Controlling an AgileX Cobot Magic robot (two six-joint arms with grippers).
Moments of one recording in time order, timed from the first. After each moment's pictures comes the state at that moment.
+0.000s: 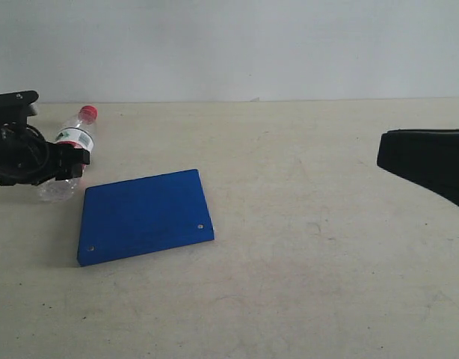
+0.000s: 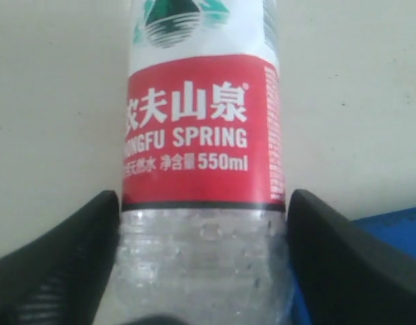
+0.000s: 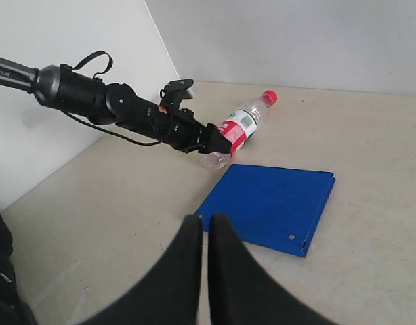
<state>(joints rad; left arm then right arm) 0.08 1.94 -1.02 -0.31 0.10 0.18 0.14 0.65 -0.48 -1.75 -0.77 2.02</state>
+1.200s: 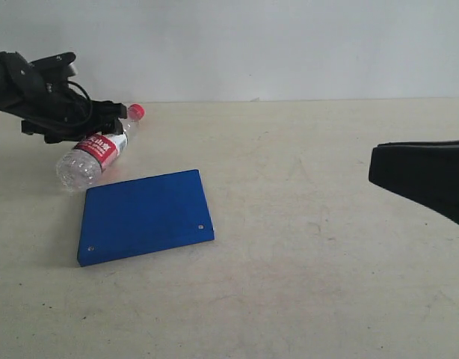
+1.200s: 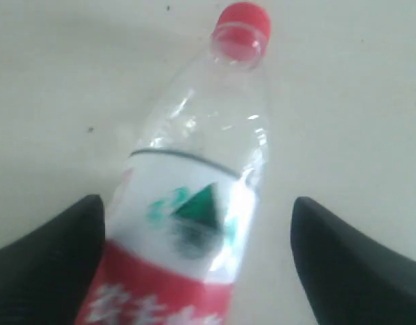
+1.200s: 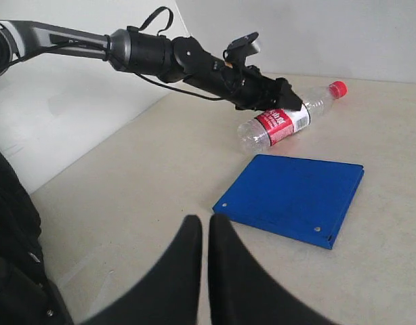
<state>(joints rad) 0.02 2.12 -1.41 -0.40 0.25 0.18 0.14 0.65 -0.48 -1.75 -0.84 2.02</state>
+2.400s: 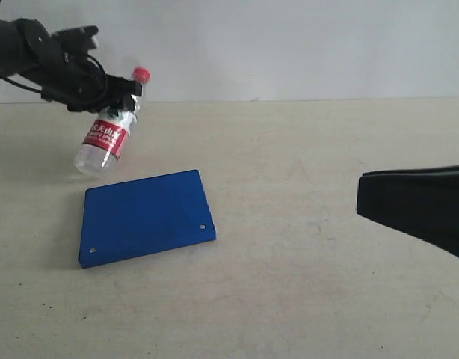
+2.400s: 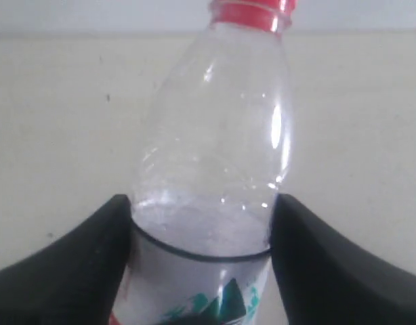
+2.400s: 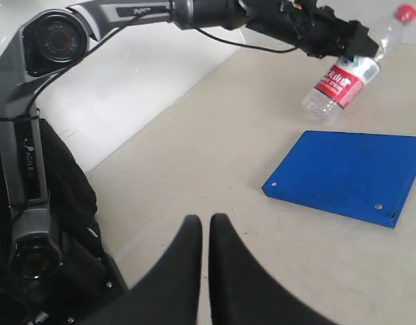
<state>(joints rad) 0.00 2.20 -1.68 -0.34 0.43 0.24 0.14 0.65 -0.48 -1.75 -0.96 2.09</state>
